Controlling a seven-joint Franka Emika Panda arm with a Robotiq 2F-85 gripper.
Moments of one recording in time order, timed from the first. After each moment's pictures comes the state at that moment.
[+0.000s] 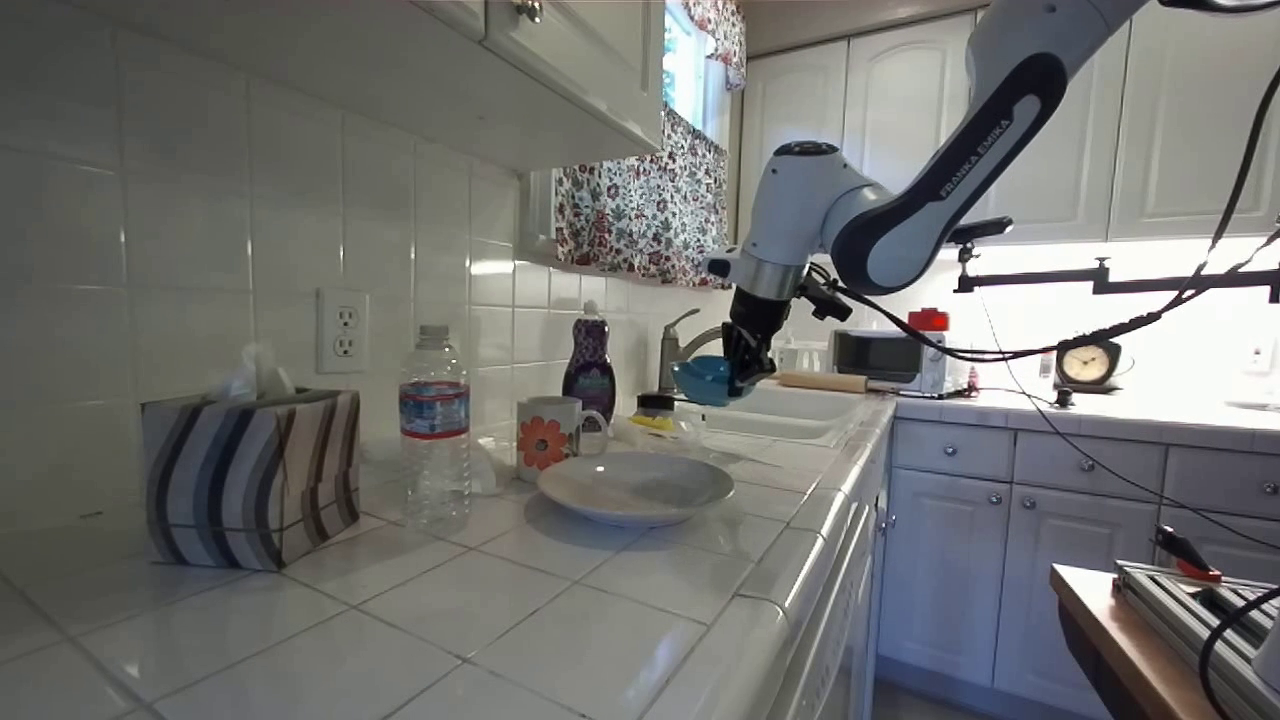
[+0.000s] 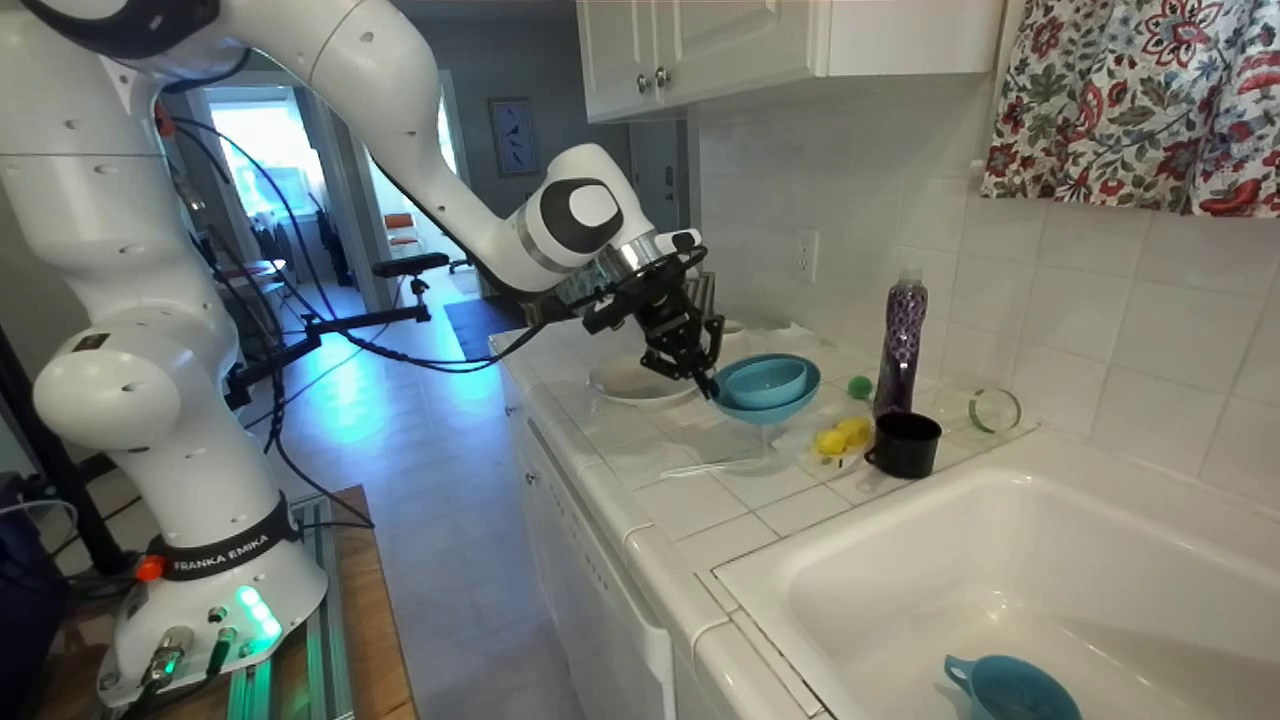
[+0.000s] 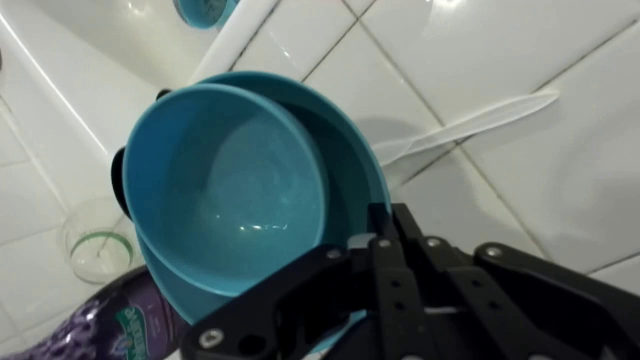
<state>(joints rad) -0.13 0.06 -0.13 -2.31 -0.79 2.69 -0.31</state>
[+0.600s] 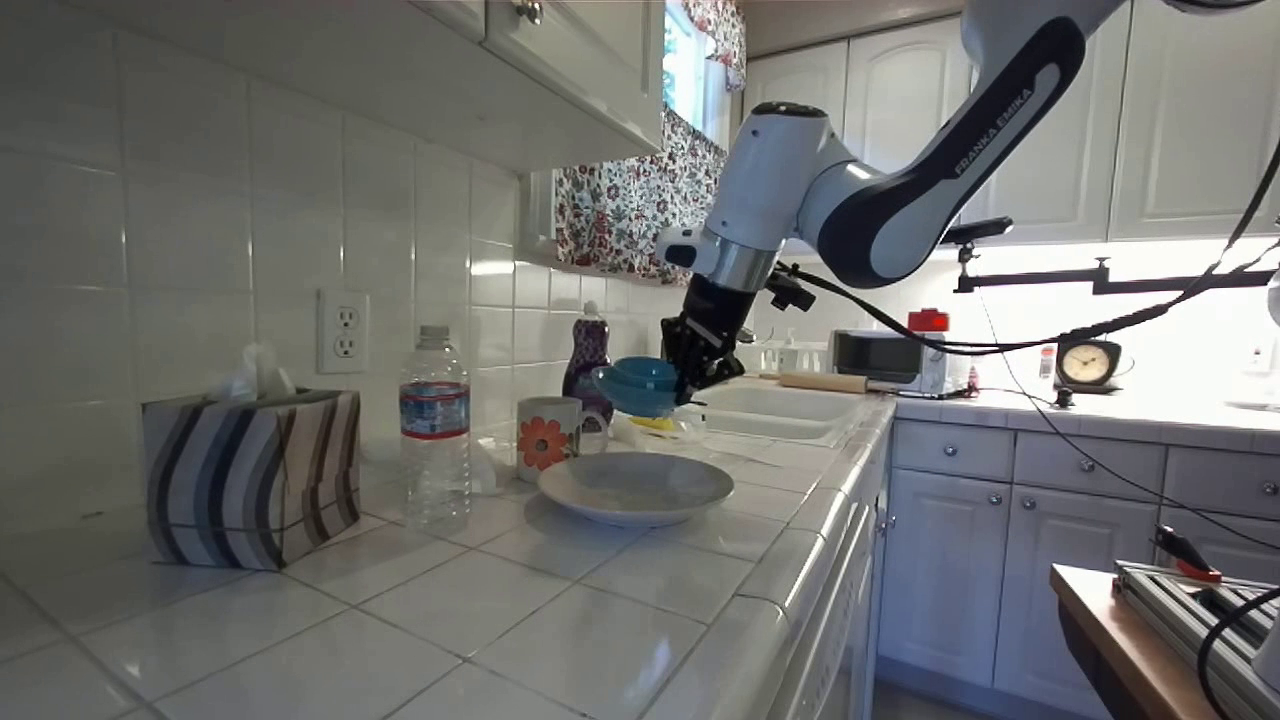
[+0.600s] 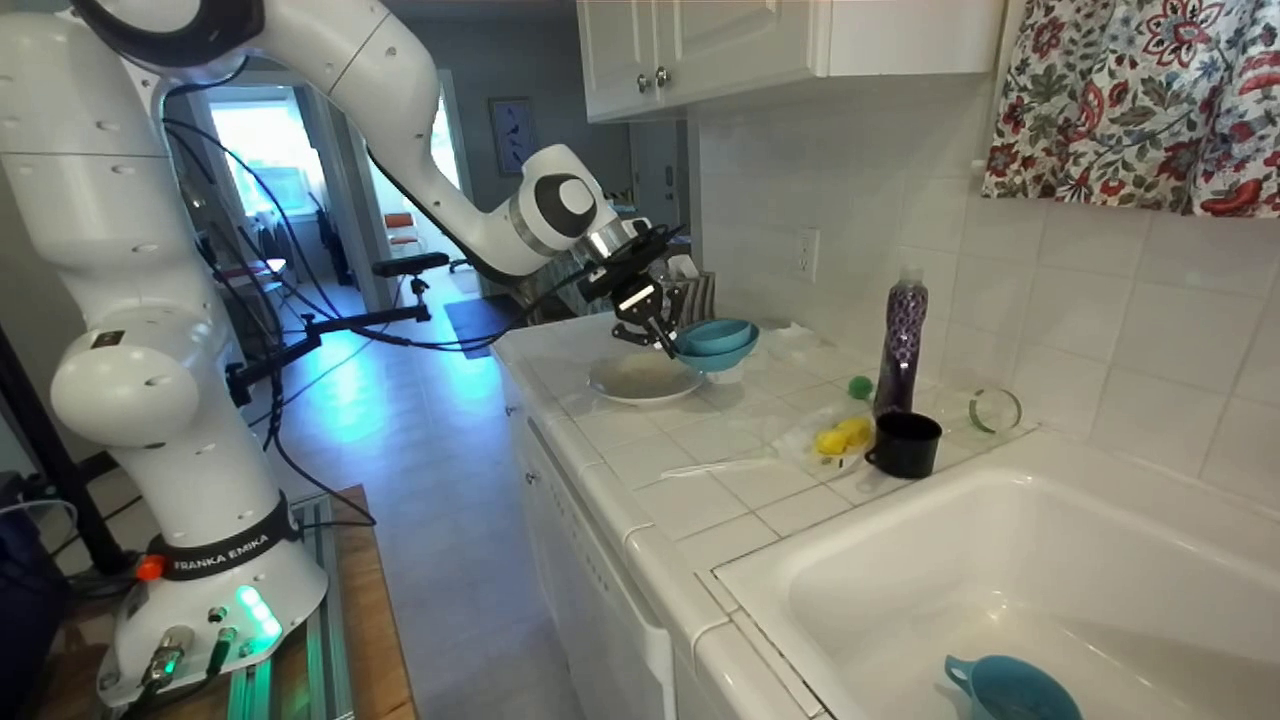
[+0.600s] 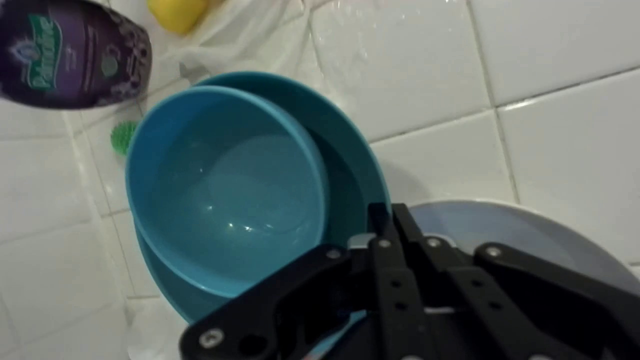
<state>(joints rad) -0.02 0.08 0.00 -2.28 -0.79 2.69 -0.49</state>
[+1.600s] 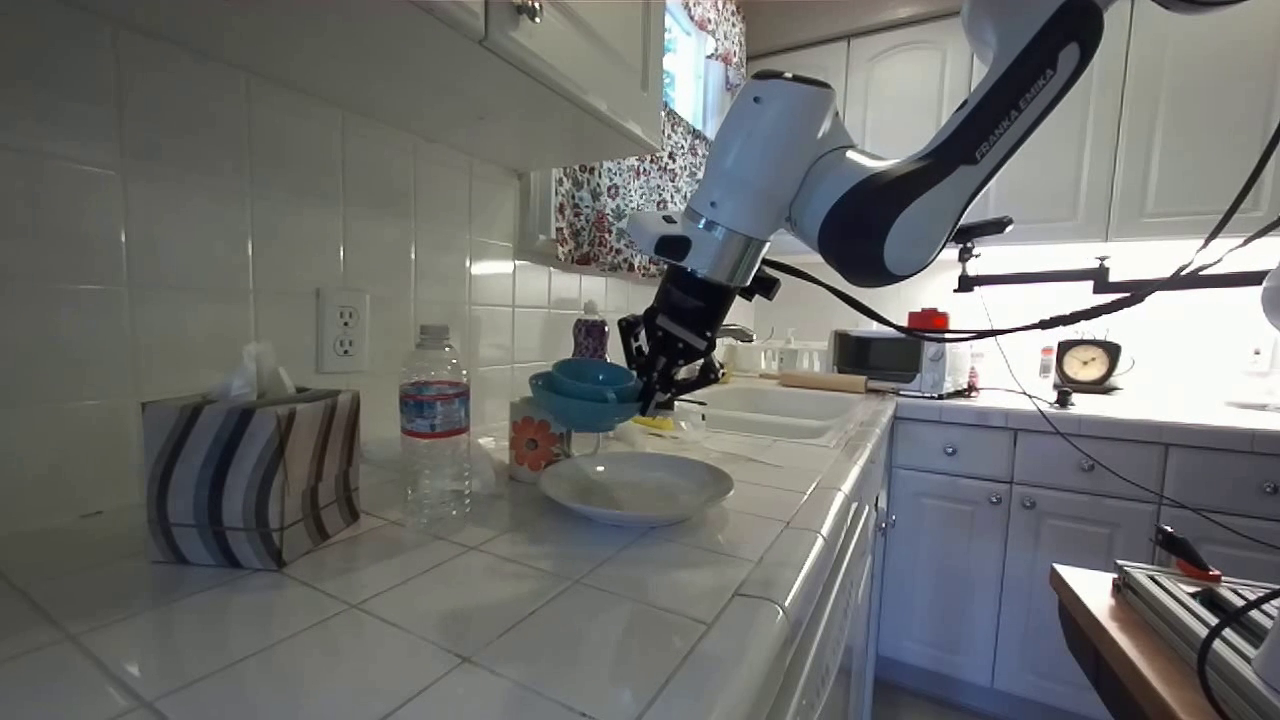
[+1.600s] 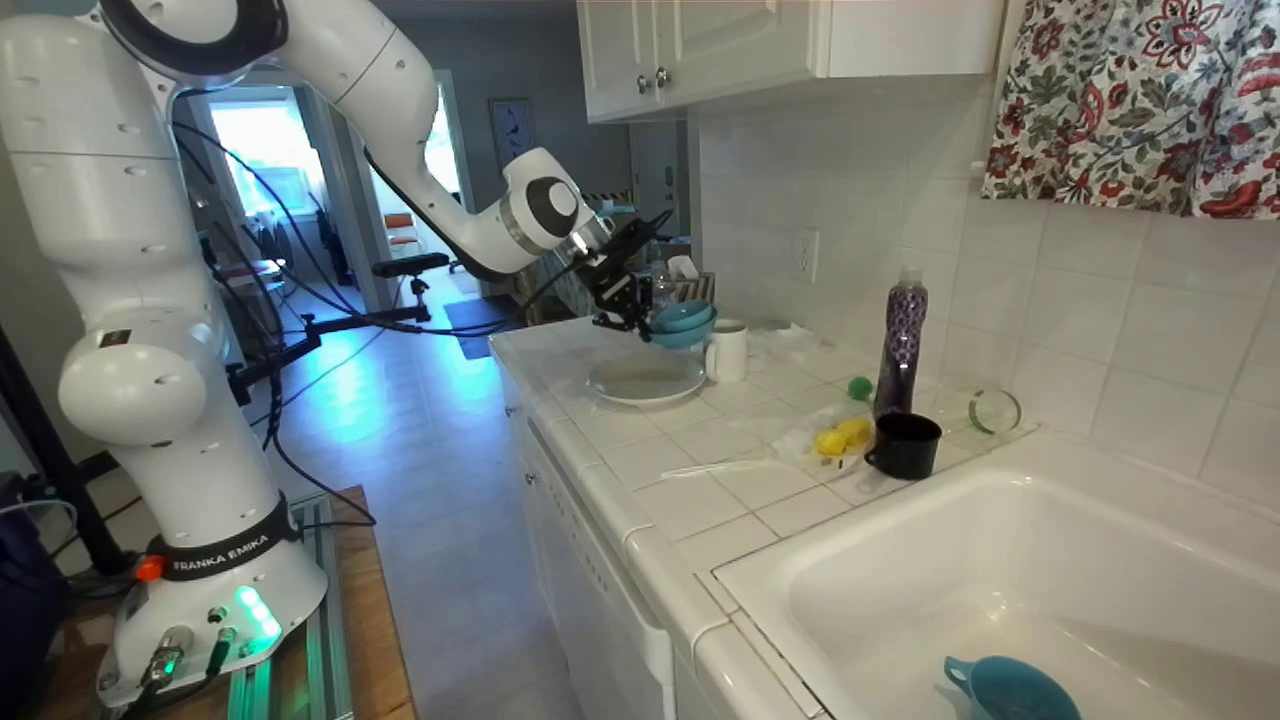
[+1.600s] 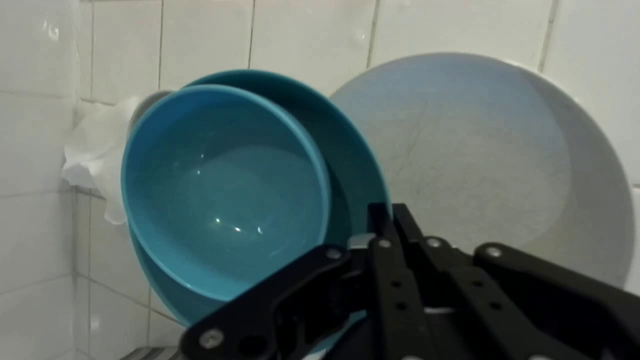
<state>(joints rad) 0.03 0.11 0.08 -2.26 -0.77 2.74 -0.78</state>
